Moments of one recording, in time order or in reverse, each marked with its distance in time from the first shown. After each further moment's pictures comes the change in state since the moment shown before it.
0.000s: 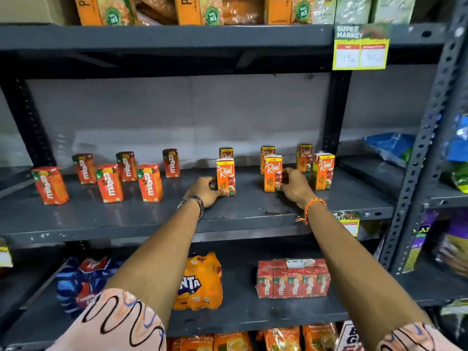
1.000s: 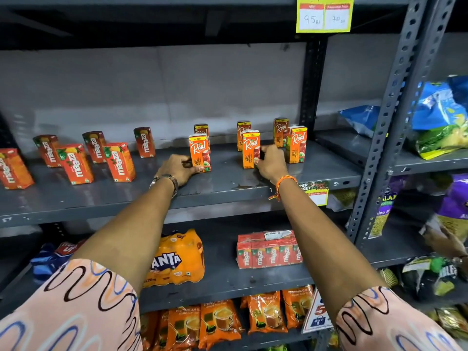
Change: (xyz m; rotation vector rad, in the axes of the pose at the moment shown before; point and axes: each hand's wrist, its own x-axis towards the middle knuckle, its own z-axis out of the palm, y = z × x) left_hand -0.012 0.010 0.005 0.076 0.062 0.014; right_hand -0.023 0.001 -0.008 -0.049 0.113 -0.009
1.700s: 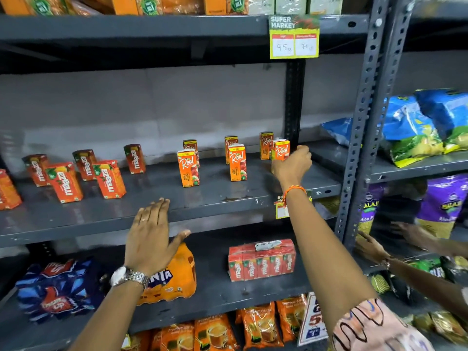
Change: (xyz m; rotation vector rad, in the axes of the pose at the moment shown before) left_hand -0.141 -0.045 0.007 0.773 0.209 0.358; right_hand 0.003 0.024 -0.061 0.129 0.528 0.216
